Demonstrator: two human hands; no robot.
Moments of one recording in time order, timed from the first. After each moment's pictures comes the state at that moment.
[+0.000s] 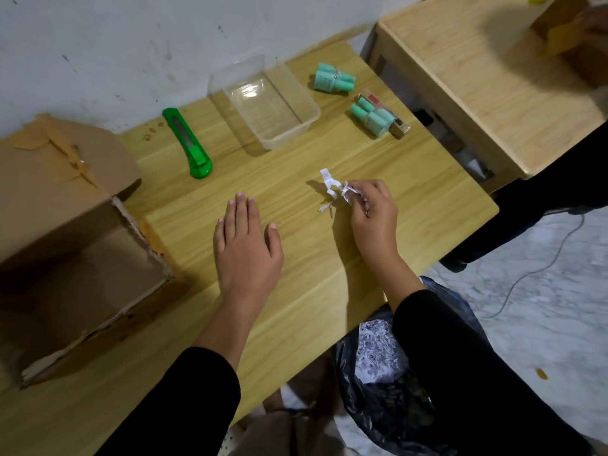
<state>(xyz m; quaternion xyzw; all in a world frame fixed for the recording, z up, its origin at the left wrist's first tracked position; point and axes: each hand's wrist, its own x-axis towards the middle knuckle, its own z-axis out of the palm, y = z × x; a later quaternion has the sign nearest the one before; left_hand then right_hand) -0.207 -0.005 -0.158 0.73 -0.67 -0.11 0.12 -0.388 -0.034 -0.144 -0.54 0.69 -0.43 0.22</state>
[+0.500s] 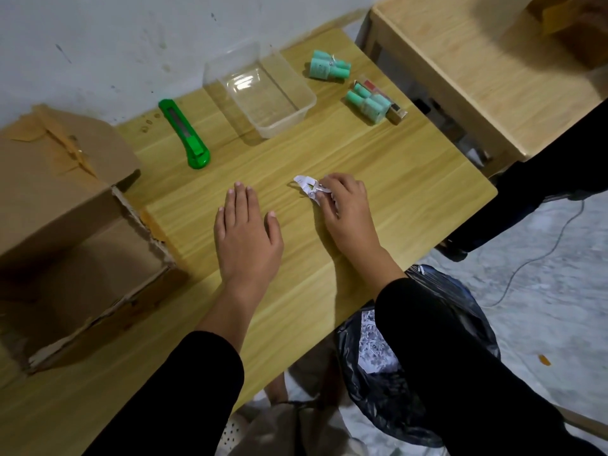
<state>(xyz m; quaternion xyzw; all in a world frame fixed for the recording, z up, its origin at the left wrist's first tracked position) -0.204 -0.004 -0.159 0.72 -0.68 -0.11 0.12 -0.363 -0.026 -0.159 -0.64 0.67 -0.33 0.19</state>
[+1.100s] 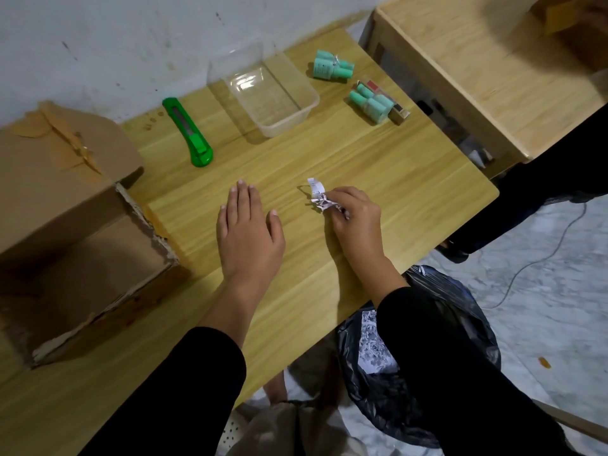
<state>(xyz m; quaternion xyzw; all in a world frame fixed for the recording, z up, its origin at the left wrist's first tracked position) -0.205 -0.004 -0.158 0.72 -0.68 -0.11 0.12 -0.364 -0.013 -0.159 -0.61 0.67 -0.39 0.18</state>
